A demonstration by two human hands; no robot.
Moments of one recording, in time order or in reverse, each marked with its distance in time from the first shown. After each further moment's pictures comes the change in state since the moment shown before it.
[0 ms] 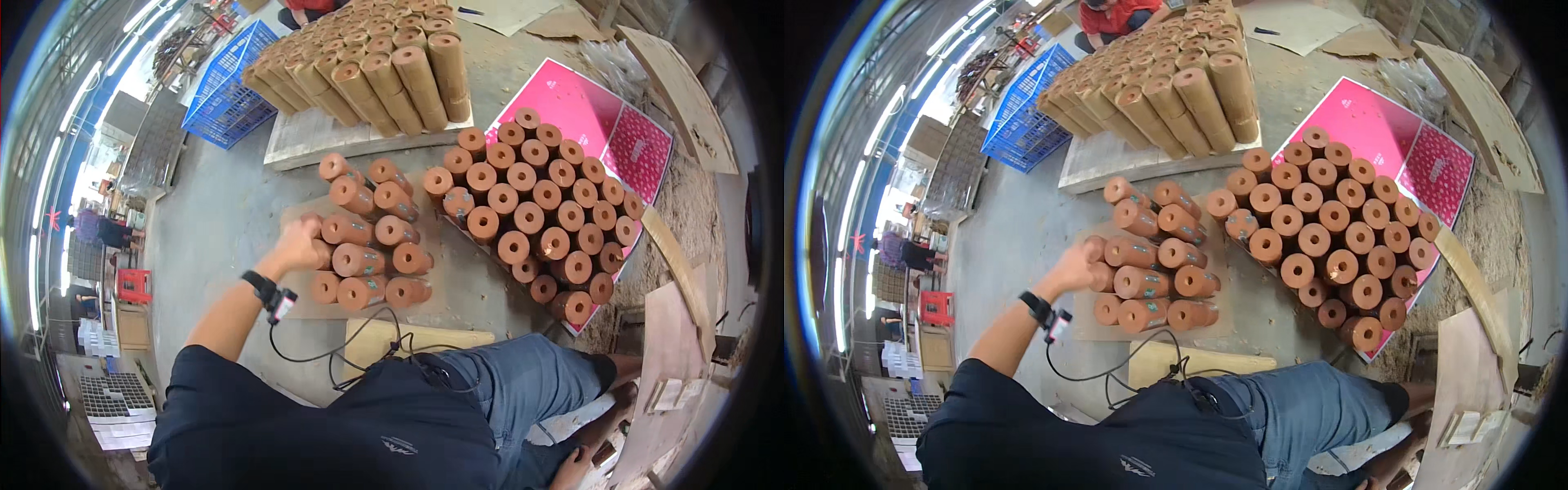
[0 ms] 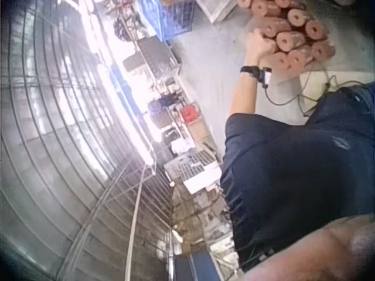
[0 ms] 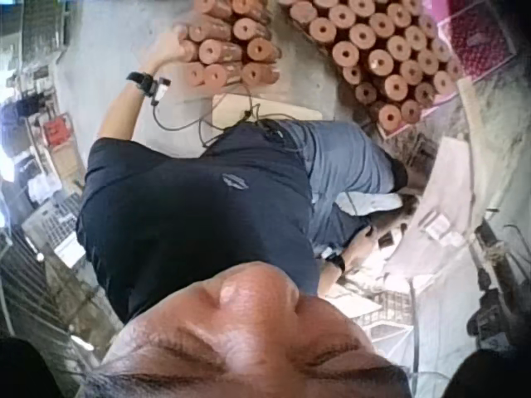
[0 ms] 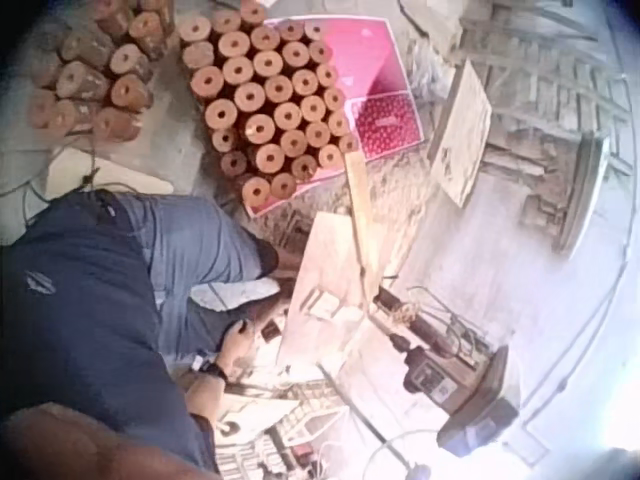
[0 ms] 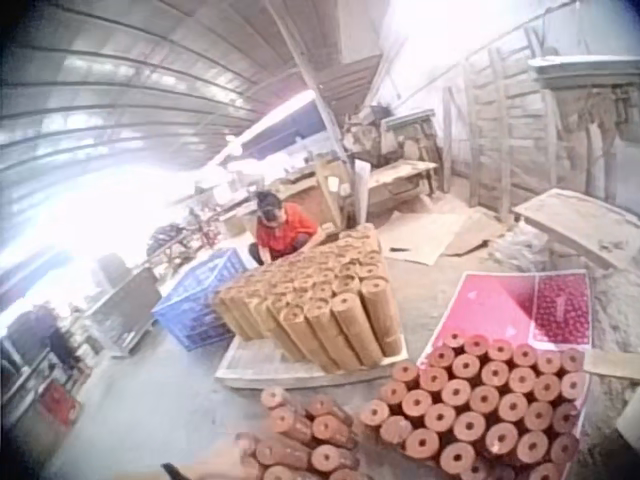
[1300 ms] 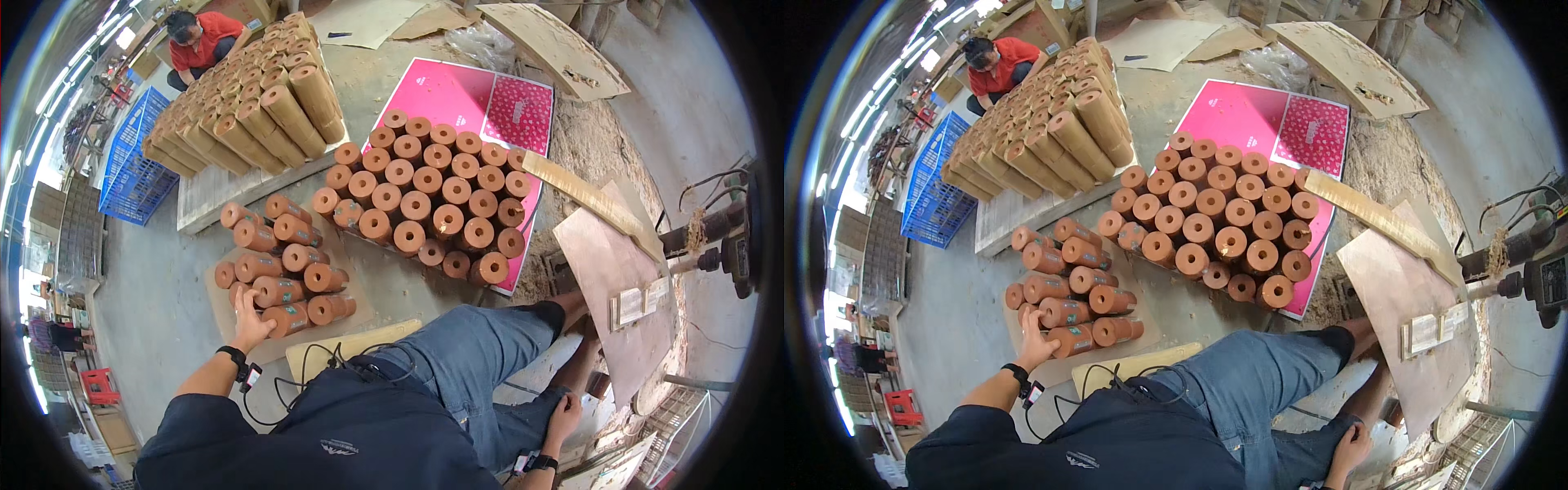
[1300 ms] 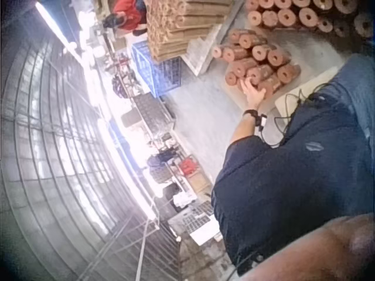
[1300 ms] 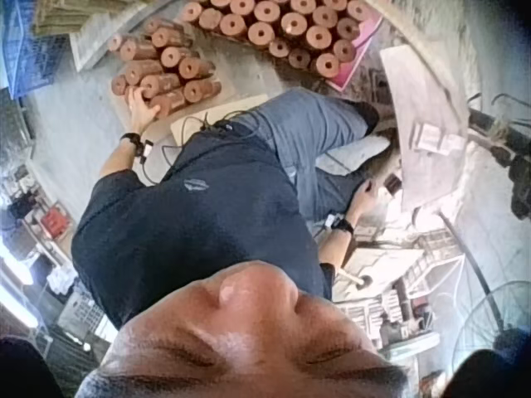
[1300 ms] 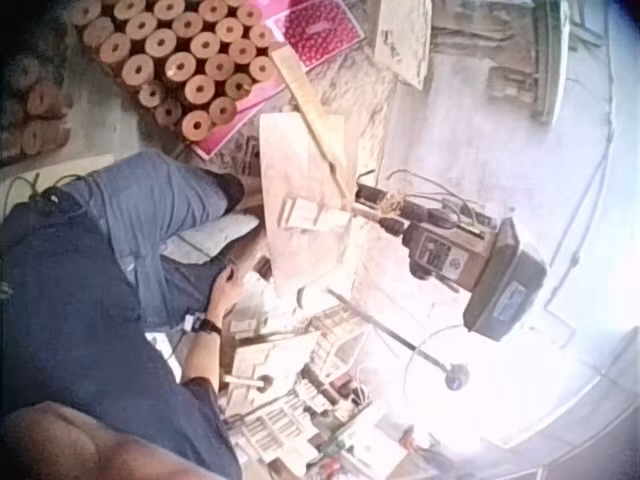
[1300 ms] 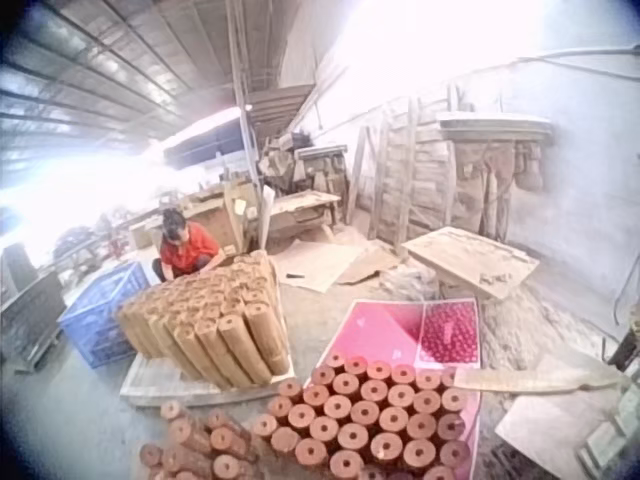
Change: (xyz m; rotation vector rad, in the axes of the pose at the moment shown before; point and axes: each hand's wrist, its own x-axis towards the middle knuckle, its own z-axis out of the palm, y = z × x) left_hand -0.039 0.007 0.125 -0.247 0.259 0.063; right_hand -0.008 0.042 0.048 0.241 0.431 0.055
